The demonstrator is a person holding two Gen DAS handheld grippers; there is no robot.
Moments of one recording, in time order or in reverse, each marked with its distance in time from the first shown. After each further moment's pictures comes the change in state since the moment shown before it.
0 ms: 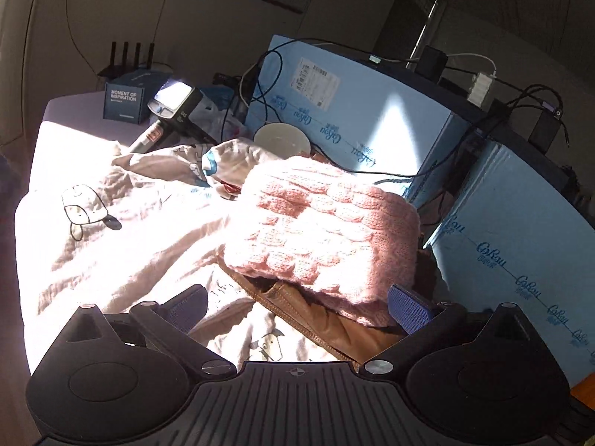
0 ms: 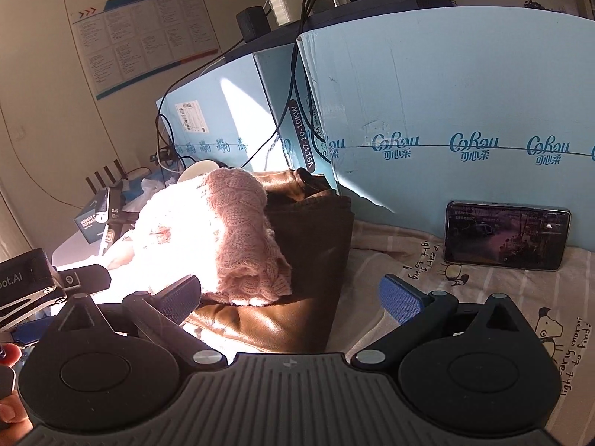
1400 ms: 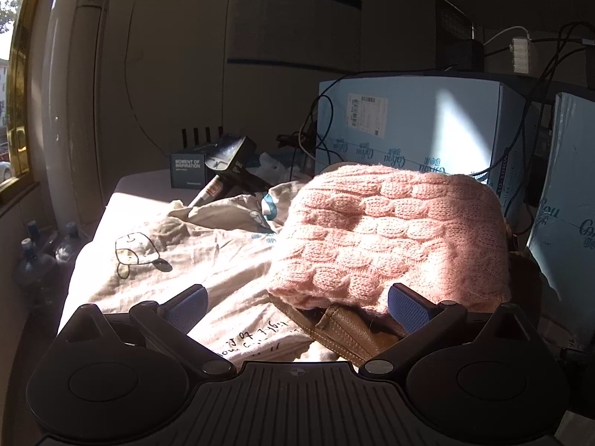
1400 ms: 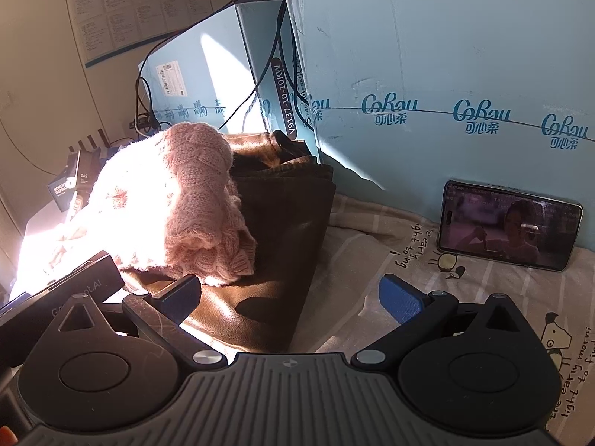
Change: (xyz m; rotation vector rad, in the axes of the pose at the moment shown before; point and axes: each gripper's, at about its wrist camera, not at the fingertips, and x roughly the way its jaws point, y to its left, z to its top) left arm 0.066 -0.037 -0.061 0.167 -0.342 0.332; right arm 0.046 -0.013 -0.016 -0.074 0.063 -0.068
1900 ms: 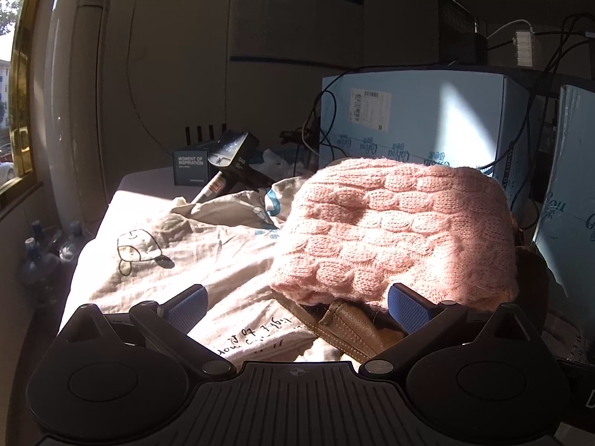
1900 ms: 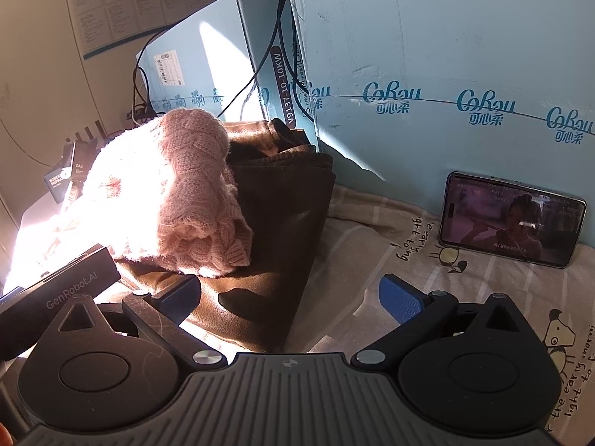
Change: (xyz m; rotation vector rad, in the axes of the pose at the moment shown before) left arm 0.001 0.000 -0.003 0.002 0.005 0.010; right arm 0.008 0.001 -0.004 -0.013 0.020 -0.010
